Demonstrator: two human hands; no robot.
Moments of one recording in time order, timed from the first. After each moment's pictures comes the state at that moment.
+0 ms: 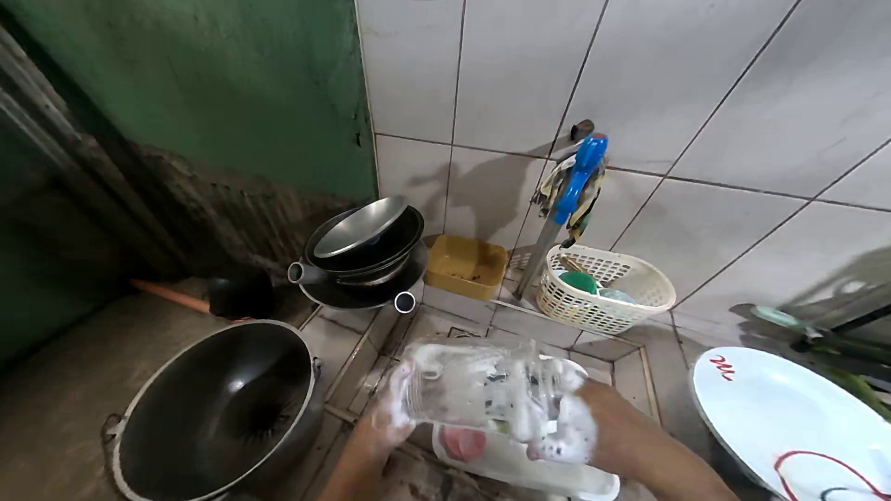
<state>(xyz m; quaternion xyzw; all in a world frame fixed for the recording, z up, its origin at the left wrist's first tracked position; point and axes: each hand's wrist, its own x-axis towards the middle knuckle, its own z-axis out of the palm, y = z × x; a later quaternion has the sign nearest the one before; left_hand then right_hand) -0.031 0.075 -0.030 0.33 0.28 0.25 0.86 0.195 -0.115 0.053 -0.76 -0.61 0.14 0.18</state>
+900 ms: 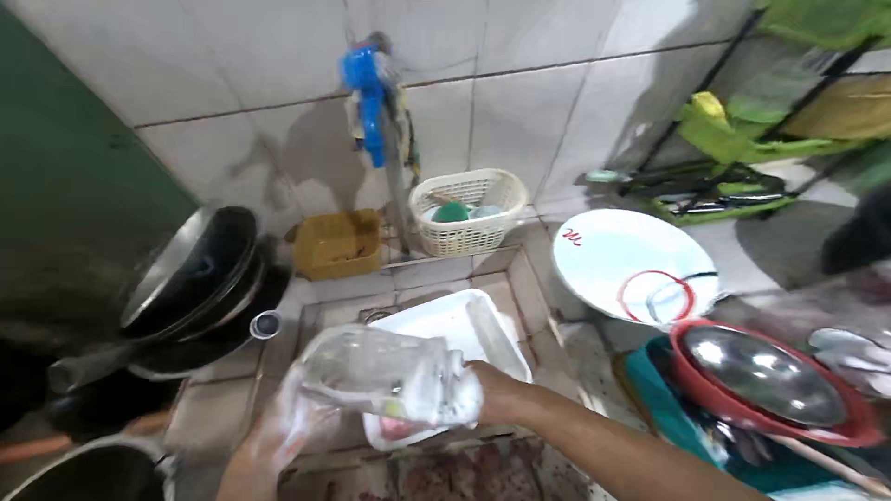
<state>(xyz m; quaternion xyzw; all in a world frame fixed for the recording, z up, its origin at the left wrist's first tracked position) -0.011 0.098 0.001 0.57 0.38 0.11 0.72 0.169 -0.146 -0.002 -0.75 -0.47 0.37 0.28</state>
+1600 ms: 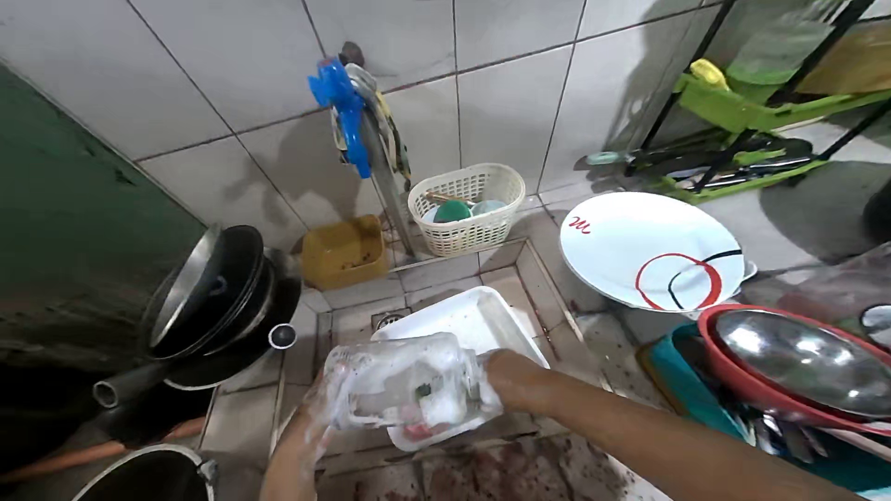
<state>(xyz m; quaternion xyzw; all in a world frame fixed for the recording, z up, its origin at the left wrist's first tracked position) 0.003 0.090 0.017 0.69 0.43 0.06 0.58 0.188 -0.139 -0.017 -0.77 -0.55 0.32 0.09</state>
